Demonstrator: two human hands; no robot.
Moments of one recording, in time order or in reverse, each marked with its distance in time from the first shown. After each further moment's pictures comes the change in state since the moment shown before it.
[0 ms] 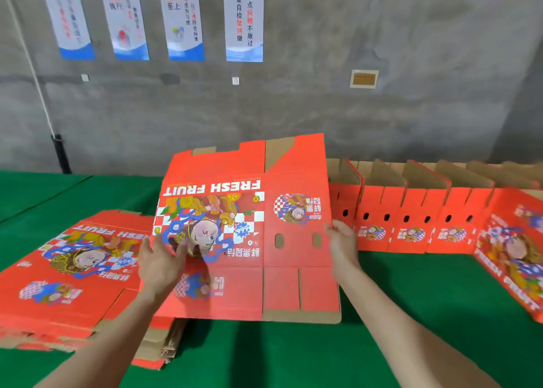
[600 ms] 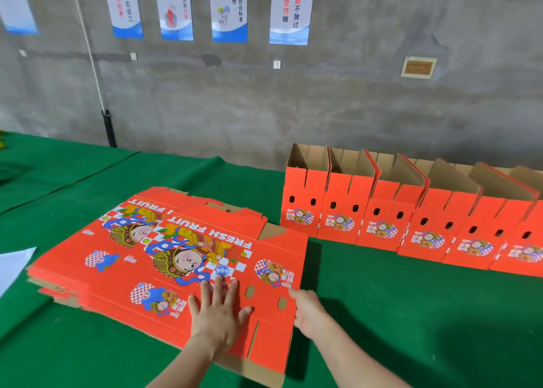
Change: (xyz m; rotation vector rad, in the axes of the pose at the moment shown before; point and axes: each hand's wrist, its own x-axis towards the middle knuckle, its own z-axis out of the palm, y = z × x) left_hand -0.059 -0.101 0.047 0.699 -0.515 0.176; right_hand -0.072 0.137 0.114 -0.104 -0.368 0.739
